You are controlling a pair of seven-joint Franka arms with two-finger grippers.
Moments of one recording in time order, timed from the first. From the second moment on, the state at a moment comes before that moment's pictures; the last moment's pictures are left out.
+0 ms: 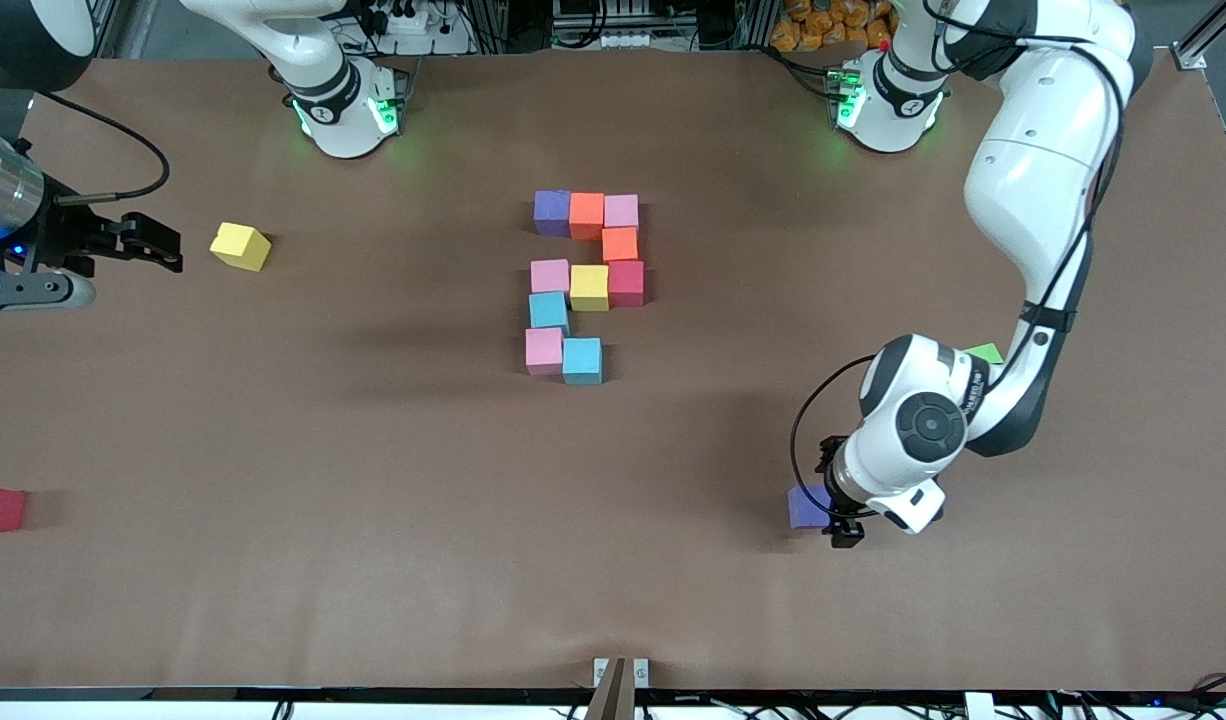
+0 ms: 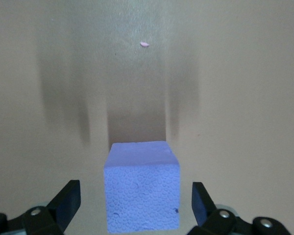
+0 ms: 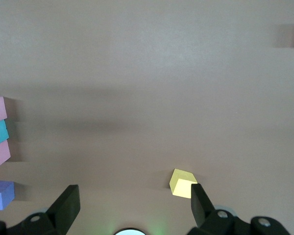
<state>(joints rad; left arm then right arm) -0.07 0.89 -0.32 -1.31 0.32 2.26 -2.02 0.01 0.02 0.03 -1.61 -0.06 1.50 -0.04</state>
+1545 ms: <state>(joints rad) -0.09 0.94 -0.30 -1.31 0.31 2.29 -2.01 0.01 -0.03 -0.11 -1.62 0.04 1.47 -0.09</state>
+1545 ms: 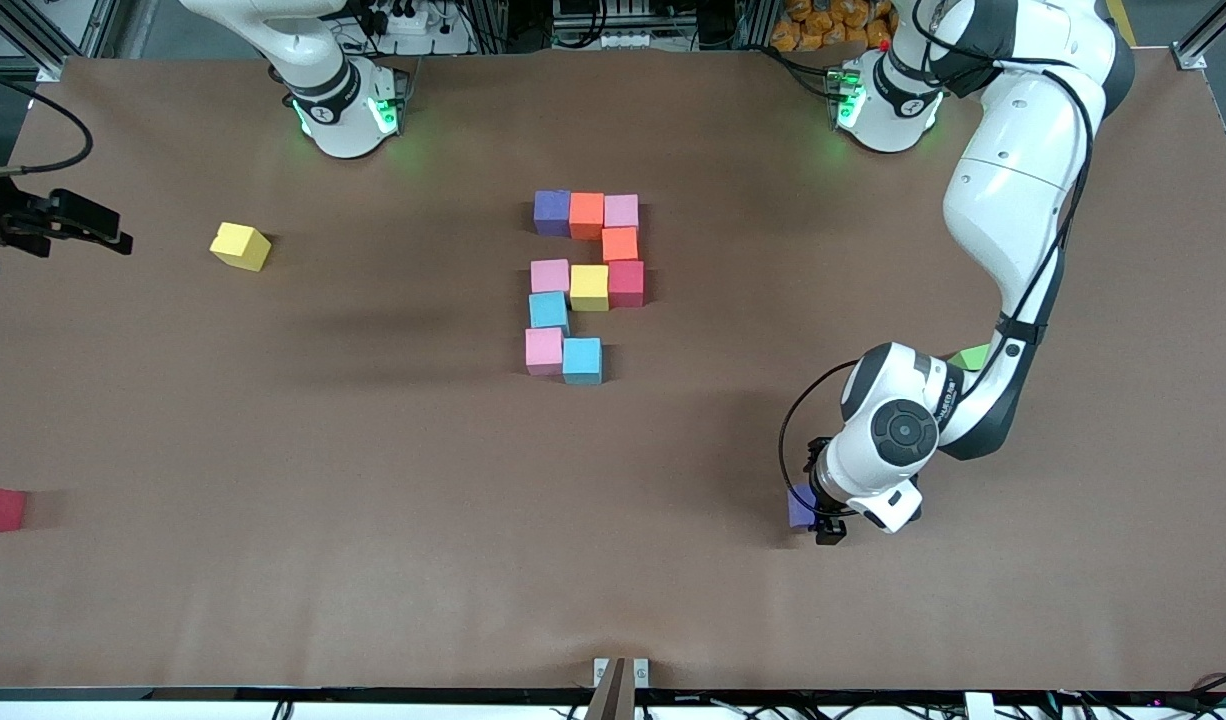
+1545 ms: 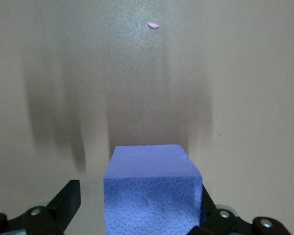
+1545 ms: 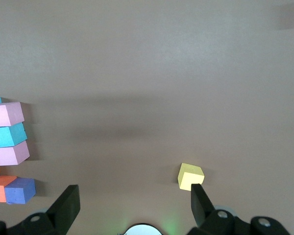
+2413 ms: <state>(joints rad) -0.09 0.94 -0.31 -1.29 0.28 2.23 -1.98 0.01 -0.05 -0.11 -1.64 0.06 1.45 -0.09</state>
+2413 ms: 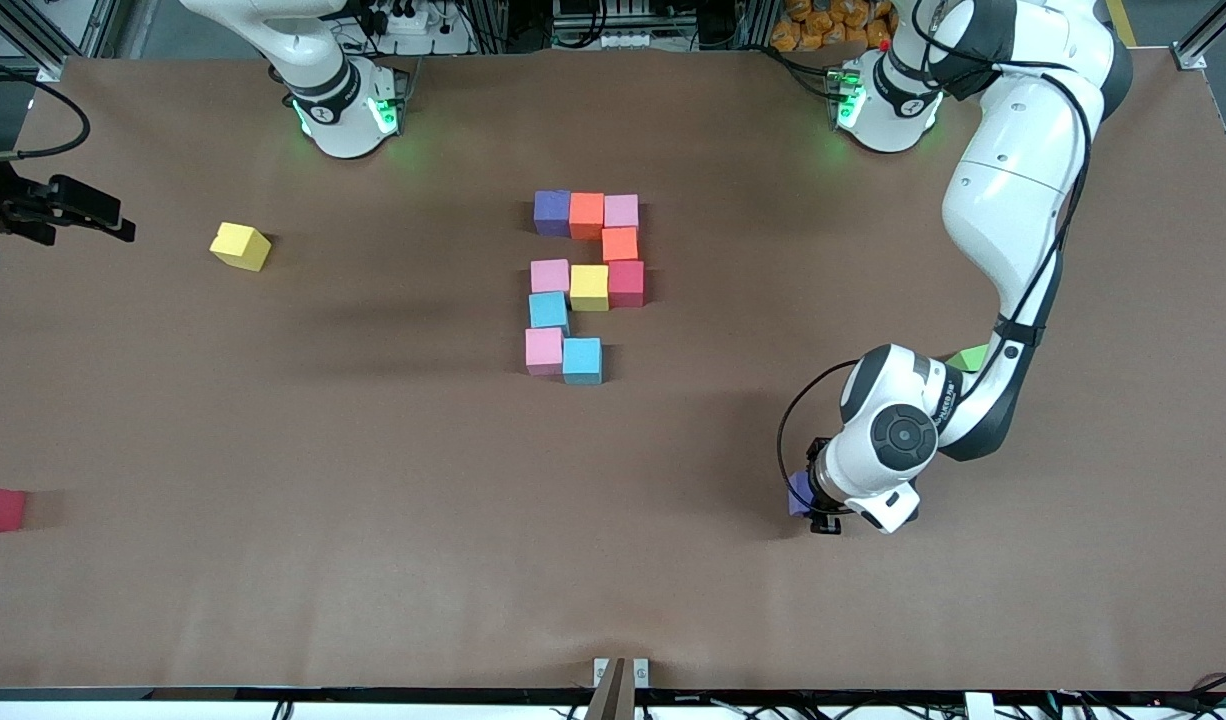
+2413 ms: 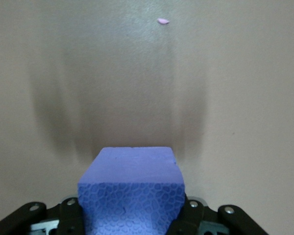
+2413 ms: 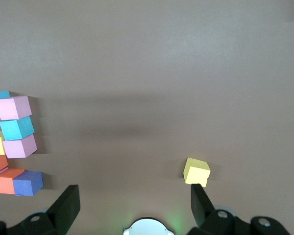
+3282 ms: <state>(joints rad) -0.32 0.91 -0.38 -1.32 0.26 2.11 -2.33 0.01 -0.05 -0.11 -1.64 0.06 1.44 -0.09</state>
